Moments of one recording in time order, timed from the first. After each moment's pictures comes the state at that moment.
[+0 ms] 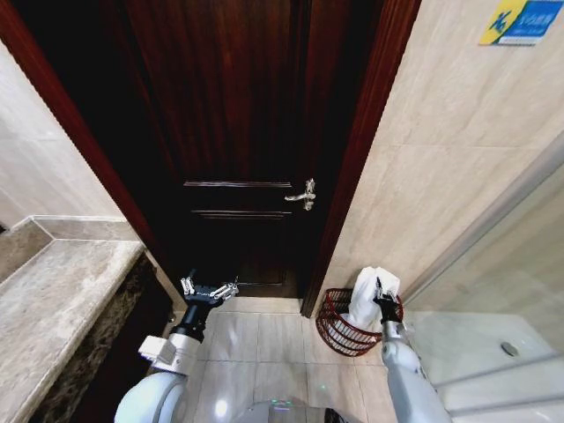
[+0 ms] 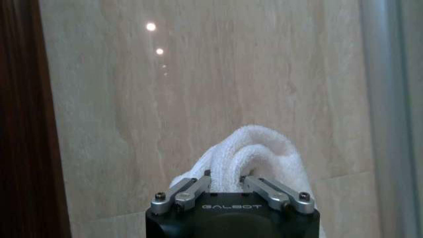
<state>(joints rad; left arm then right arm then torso) 1.81 -1.48 -0.59 -2.42 -0.20 0.02 0.13 -1.18 1.42 0.79 1.16 0.35 0.56 -0.25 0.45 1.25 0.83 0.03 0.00</state>
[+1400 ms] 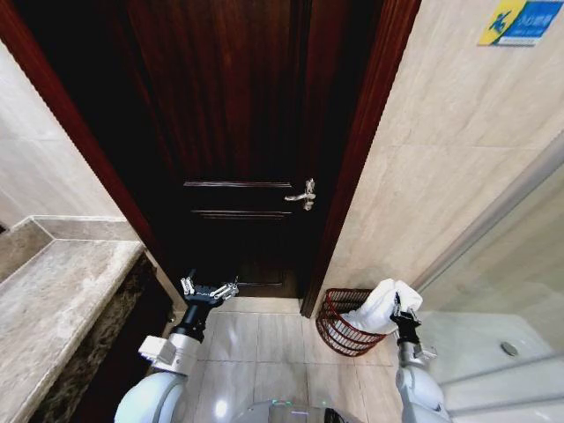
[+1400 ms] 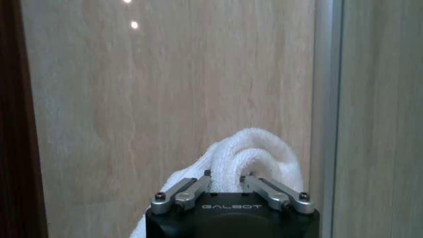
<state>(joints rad) 1.81 -1.48 -0.59 -2.42 -0.20 0.02 0.13 -1.36 1.47 0.88 1.45 0.24 0.36 -0.13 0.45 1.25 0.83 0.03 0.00</state>
